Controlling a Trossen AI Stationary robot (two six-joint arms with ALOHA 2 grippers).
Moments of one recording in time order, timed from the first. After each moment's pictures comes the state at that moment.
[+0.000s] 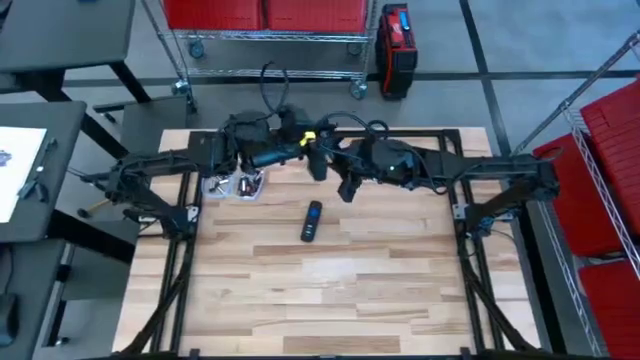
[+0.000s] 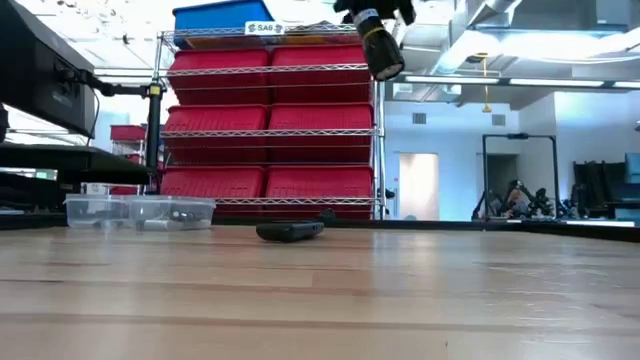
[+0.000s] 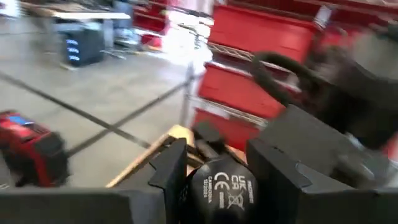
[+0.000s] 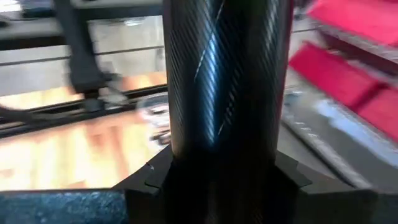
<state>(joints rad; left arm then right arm) 0.10 1.51 1.60 0.03 -0.45 -0.15 -0.06 1.43 1.34 -0.29 0.47 0.07</state>
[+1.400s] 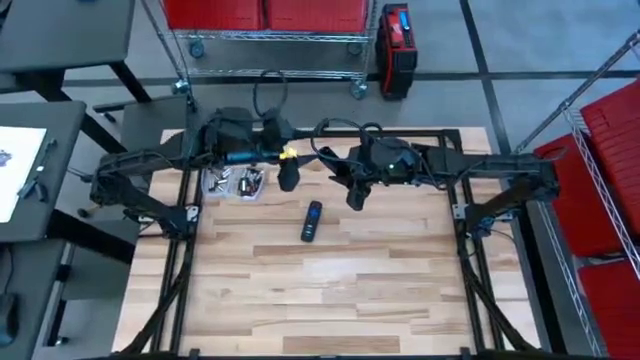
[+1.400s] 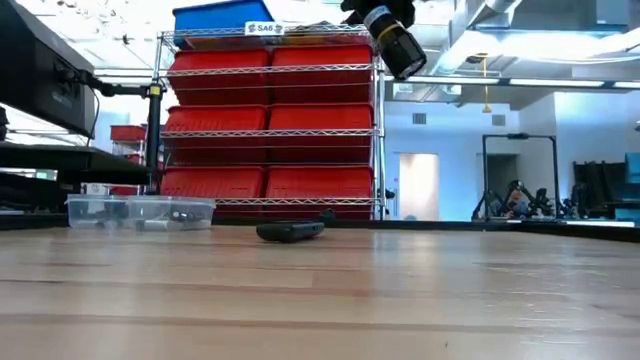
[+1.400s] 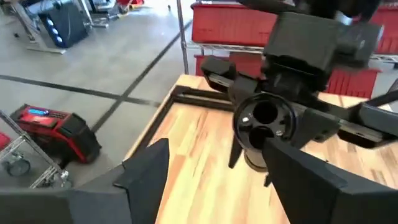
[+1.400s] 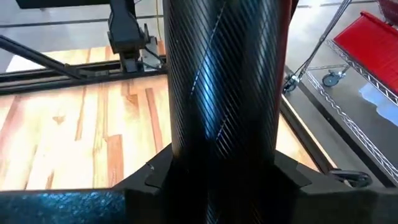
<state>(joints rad) 0.12 1.36 1.60 -0.44 -0.24 0.01 -0.07 1.42 1.38 -0.41 0.21 0.04</state>
